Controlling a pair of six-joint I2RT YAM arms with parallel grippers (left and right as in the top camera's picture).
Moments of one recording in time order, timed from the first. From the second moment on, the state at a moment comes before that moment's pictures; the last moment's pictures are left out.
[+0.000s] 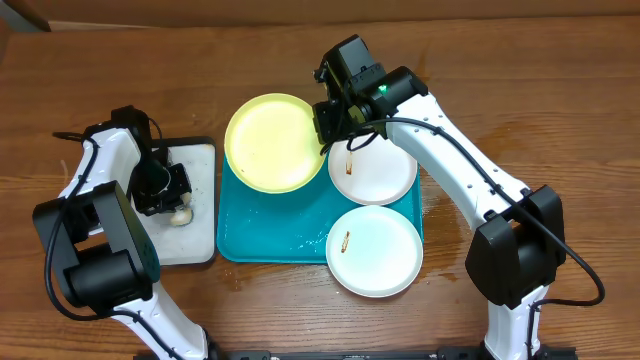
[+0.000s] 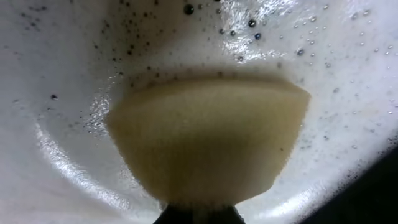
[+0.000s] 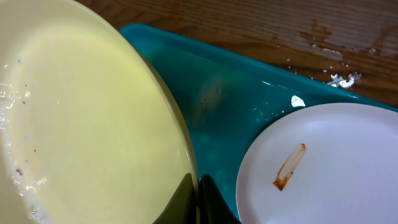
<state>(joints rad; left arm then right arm) 0.30 1.99 1.35 -1.07 0.04 -0.11 0.55 2.05 1.86 -0.92 -0.25 0.31</state>
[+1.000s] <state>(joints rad) 0.27 1.66 1.51 -1.23 0.00 -0.10 0.74 2.05 1.86 -0.96 0.20 0.41</state>
